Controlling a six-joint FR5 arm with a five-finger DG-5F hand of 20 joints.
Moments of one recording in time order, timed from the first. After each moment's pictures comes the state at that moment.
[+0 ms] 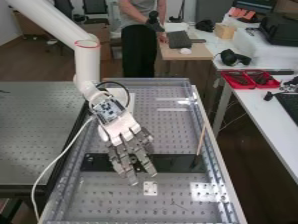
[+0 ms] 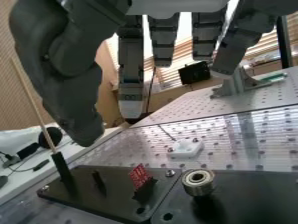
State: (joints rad) arm 1.79 -2.14 -1.79 -2.54 -0.40 -0.31
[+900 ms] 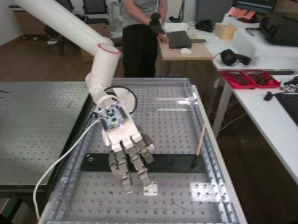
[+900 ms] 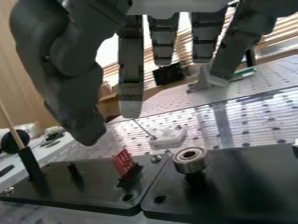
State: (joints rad) arm 1.79 -2.26 -1.62 -2.80 -0.26 -0.10
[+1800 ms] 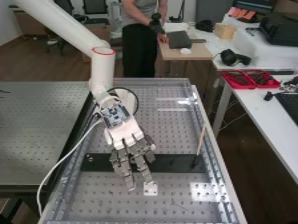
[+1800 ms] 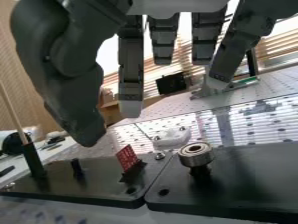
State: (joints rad) arm 1.81 -2.26 -1.66 -2.58 -0.23 -0.30
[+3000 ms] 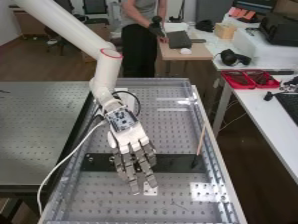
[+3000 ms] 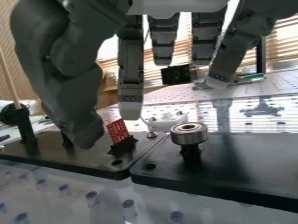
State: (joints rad) arm 1.79 -2.30 -1.60 -2.73 -0.29 -0.29
